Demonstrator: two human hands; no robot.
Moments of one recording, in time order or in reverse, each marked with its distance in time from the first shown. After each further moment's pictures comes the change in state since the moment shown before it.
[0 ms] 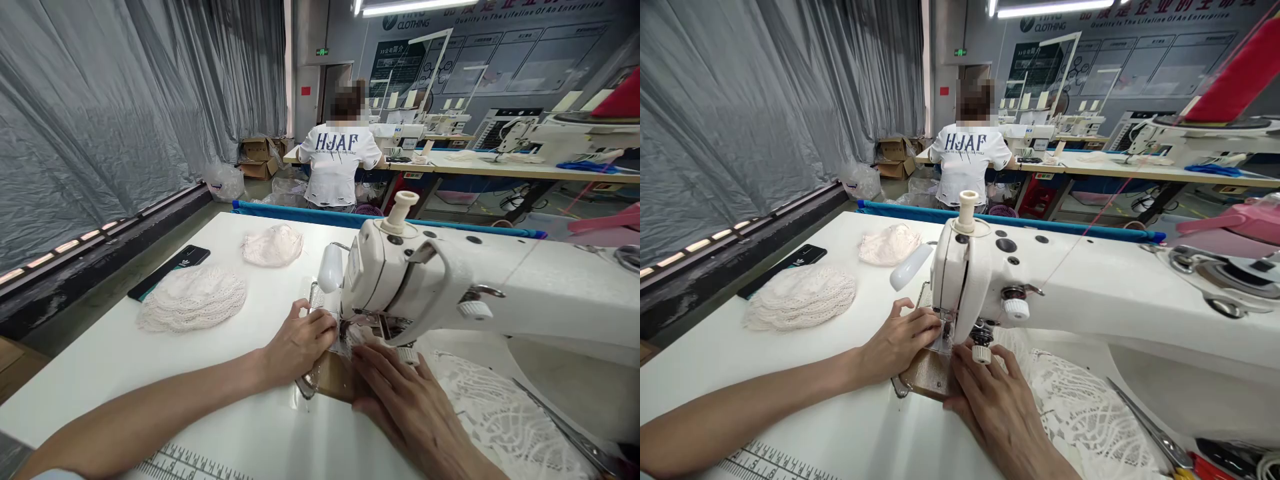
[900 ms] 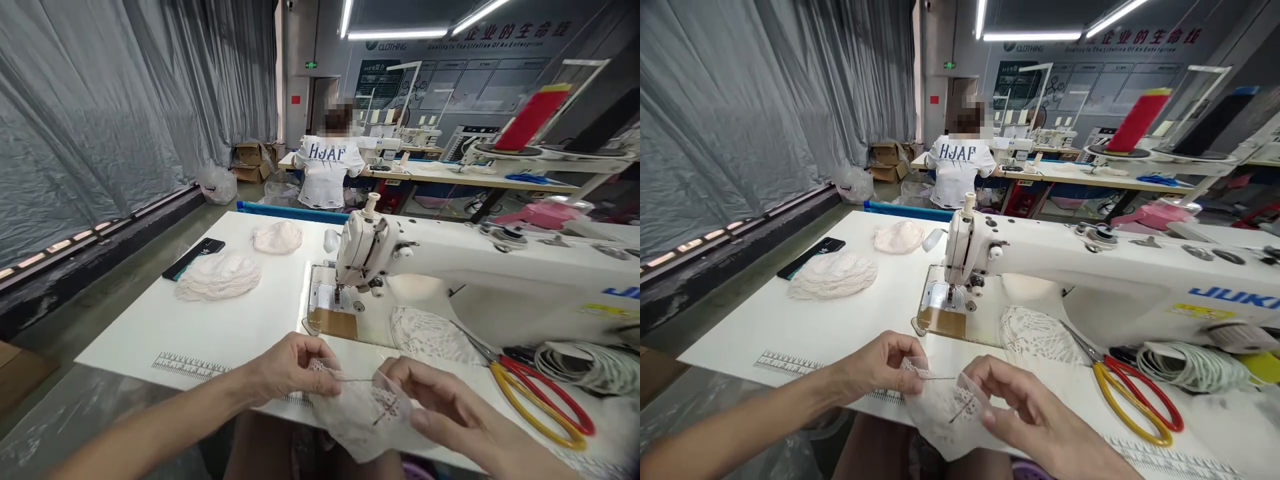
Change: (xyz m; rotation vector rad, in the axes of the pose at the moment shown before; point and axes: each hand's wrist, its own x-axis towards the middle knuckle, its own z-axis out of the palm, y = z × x) left_hand -0.042 0.087 -0.093 -1.637 -0.278 -0.829; right_hand -0.021 -0.061 -0.106 1.296 -0.424 0.462
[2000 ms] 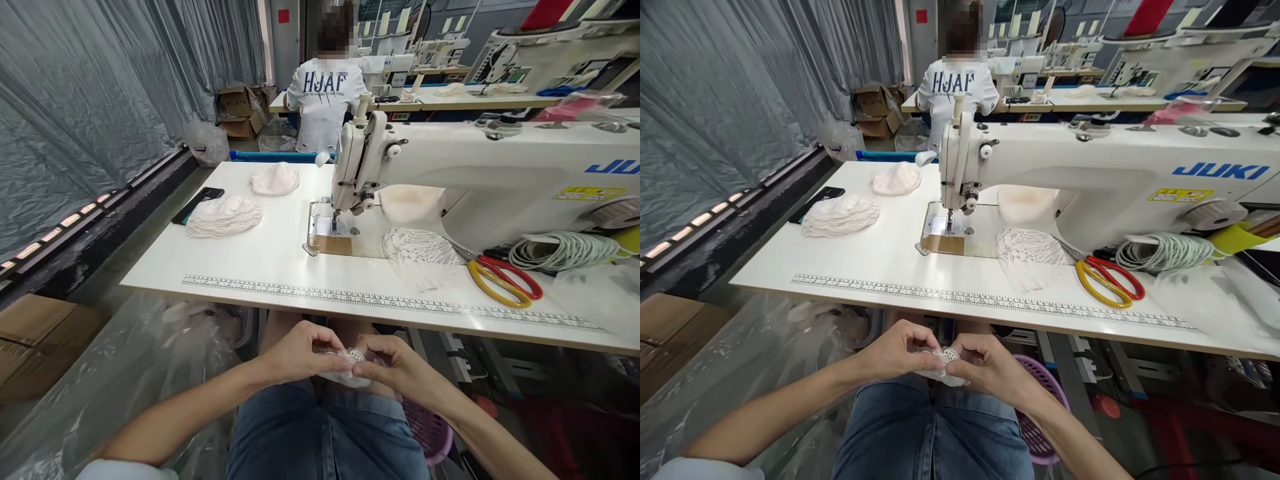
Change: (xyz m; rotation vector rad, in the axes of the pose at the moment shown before) left_hand -0.052 -0.089 0.054 0.262 0.030 -0.052; right_hand -0.043 0.069 0.096 0.135 0.079 0.214
